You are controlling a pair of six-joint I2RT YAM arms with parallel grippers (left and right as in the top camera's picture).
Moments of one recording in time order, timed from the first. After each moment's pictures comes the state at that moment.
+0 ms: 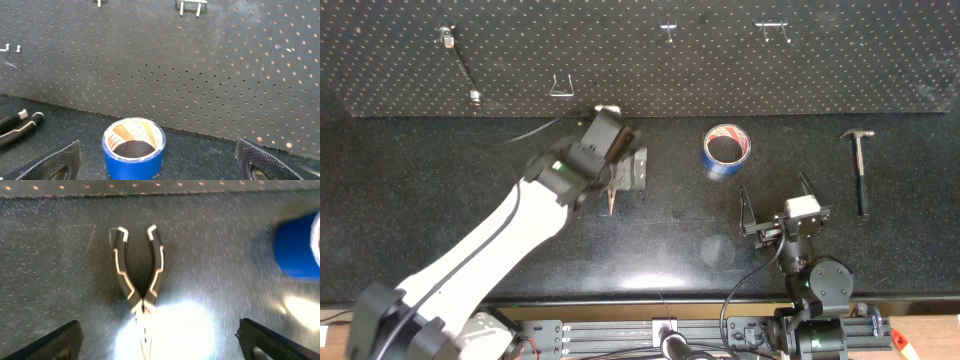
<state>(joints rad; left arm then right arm) -0.63 1.51 1.10 -0.69 -0.13 -0.57 0.03 0.01 0.01 -0.06 -0.16 -0.11</state>
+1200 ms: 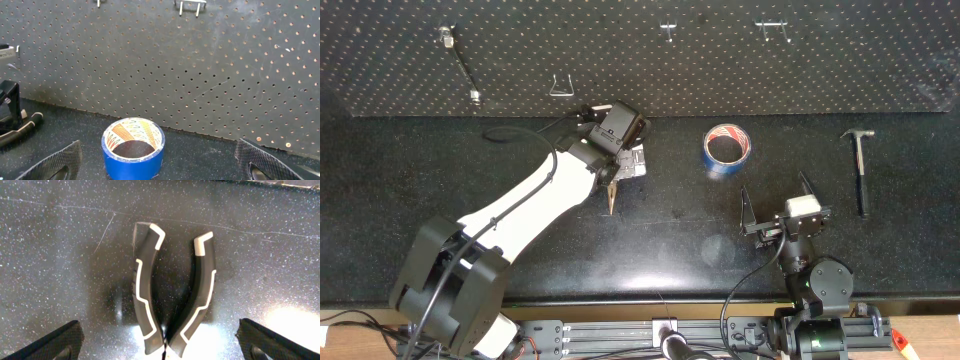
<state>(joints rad) -0.58 1.75 1.13 -0.64 -0.19 -0.71 0.03 0.01 0.01 -0.06 -0.17 -0.11</state>
